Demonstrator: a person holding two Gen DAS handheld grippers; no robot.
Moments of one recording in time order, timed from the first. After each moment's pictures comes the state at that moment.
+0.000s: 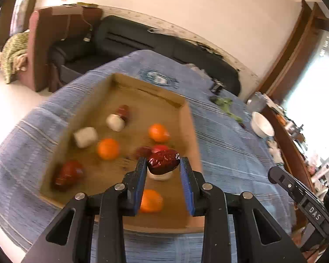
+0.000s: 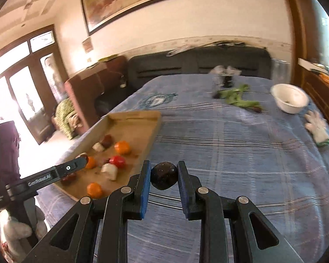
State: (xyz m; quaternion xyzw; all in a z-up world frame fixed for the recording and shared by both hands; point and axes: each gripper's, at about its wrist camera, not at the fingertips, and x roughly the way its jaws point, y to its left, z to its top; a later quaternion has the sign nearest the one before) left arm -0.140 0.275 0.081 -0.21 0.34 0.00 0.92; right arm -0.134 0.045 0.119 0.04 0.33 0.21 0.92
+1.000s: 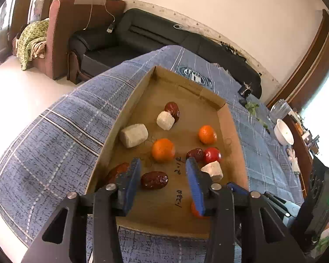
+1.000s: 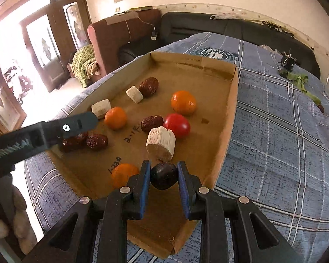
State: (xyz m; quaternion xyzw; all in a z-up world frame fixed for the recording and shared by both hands) left arm -0.142 0.332 0.056 -0.23 0.36 0.05 0.90; right arm -0.103 0.180 0.037 -0.07 0.43 0.28 0.86
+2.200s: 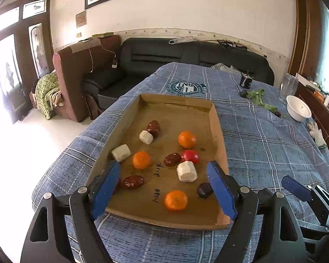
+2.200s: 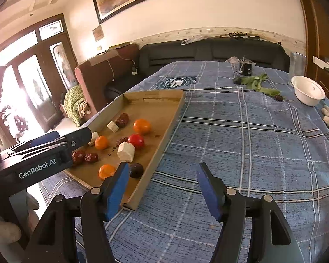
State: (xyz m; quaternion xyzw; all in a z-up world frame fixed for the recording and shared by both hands) left arm -0.149 0.227 0.105 -0.05 0.34 0.13 0.93; right arm -0.147 0.074 0.083 0.02 0.35 0.23 0.91
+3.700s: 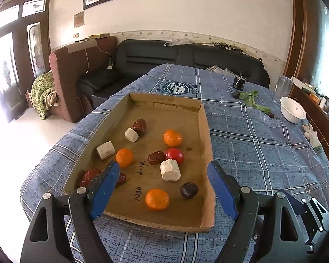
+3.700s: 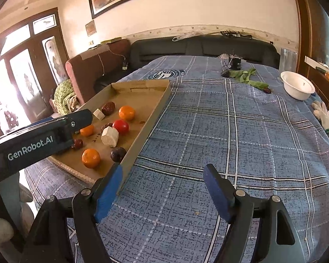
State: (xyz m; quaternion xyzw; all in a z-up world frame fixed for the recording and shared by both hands) left arm -0.152 0.210 0.098 -0.07 0.33 0.12 0.94; right arm -0.158 0.067 0.065 0.00 0.36 0.20 0.91
